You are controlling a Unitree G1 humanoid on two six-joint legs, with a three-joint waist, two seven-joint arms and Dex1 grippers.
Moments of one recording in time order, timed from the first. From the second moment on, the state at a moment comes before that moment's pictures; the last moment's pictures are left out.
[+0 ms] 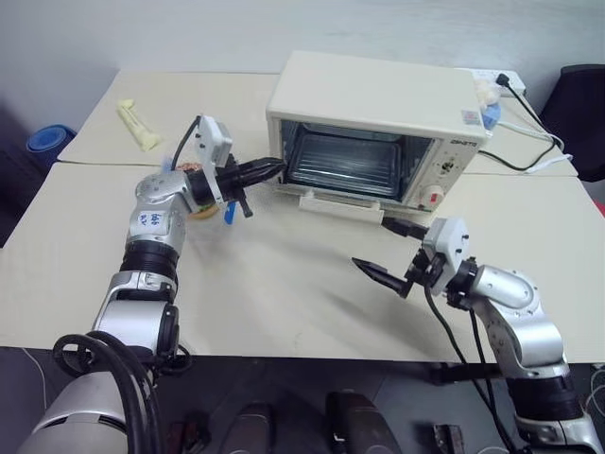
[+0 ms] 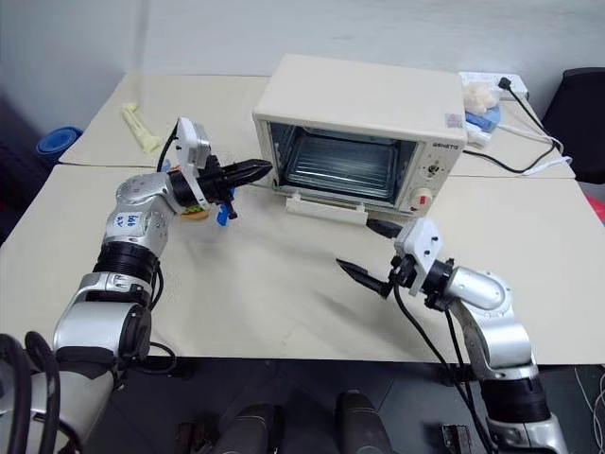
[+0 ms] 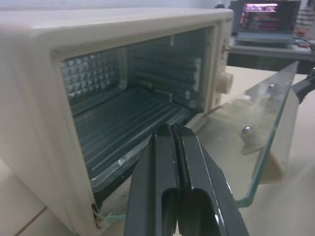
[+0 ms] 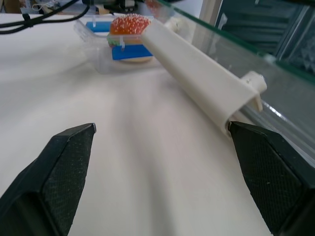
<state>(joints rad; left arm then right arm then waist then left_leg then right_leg) -1.02 0.42 0.05 0.82 -0.31 -0.03 -1.14 -0.16 -0.52 -0.07 -0.22 0.38 0.11 0.87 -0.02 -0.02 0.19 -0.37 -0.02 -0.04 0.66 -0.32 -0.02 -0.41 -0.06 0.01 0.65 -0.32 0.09</state>
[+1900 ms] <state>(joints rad) -0.20 0.58 0.54 -0.40 -1.48 0.96 0.46 -0.18 -0.54 -0.11 -0.21 0.54 -0.08 1.05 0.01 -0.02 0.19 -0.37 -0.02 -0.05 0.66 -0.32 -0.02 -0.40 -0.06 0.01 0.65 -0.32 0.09</state>
